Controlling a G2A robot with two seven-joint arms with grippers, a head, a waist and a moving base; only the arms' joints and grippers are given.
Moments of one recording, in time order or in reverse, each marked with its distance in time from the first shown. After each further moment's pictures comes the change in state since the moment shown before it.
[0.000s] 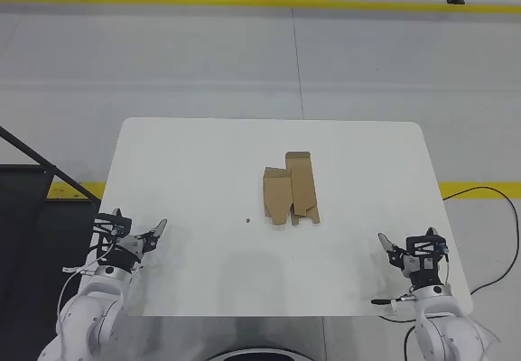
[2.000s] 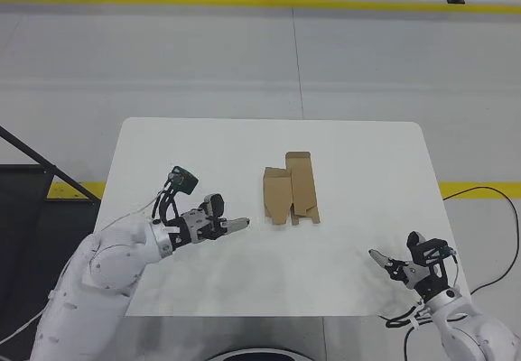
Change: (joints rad) left arm -0.429 0.029 0.209 -0.047 -0.963 -0.319 -0.821; right arm -0.023 0.028 0.127 0.006 0.188 -0.462 0.104
